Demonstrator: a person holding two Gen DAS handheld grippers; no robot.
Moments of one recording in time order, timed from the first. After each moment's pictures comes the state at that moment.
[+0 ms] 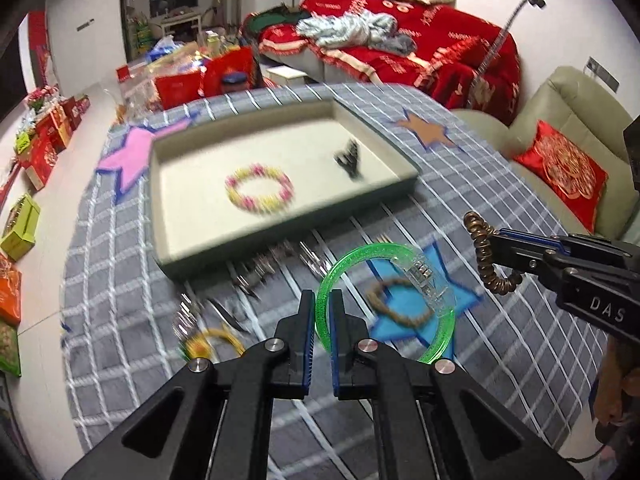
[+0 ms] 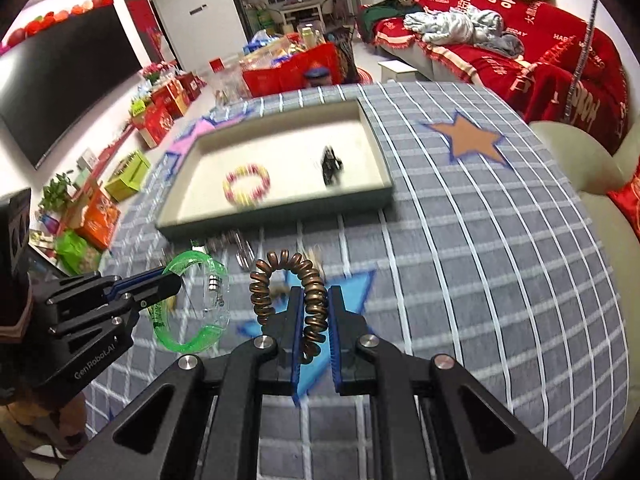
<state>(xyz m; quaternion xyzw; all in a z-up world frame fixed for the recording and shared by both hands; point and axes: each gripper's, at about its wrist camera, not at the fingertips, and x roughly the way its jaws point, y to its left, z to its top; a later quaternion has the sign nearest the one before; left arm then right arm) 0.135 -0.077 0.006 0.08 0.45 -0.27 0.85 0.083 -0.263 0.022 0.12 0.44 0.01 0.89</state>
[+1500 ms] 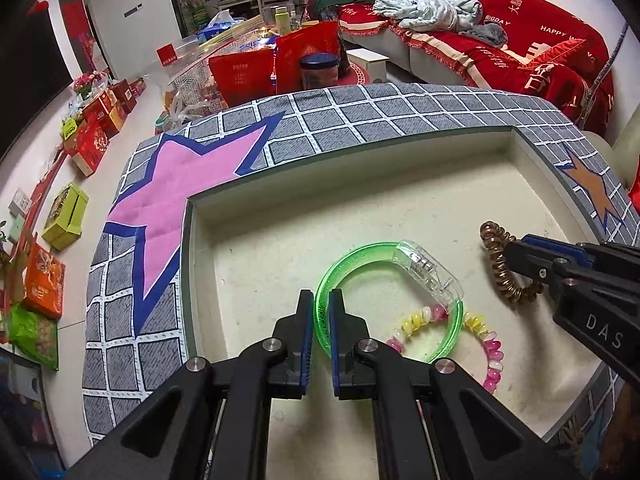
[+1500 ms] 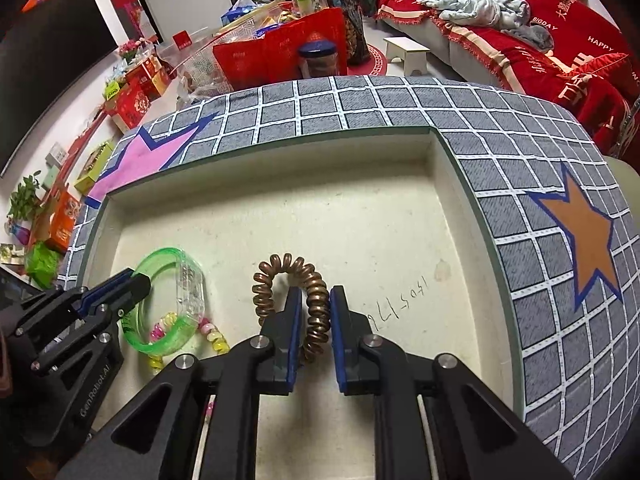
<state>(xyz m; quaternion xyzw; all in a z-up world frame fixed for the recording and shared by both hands) 0.339 -0.088 -0.058 0.11 0.48 -0.14 0.86 0.303 -0.254 -0.047 0.10 0.50 -0.02 0.86</state>
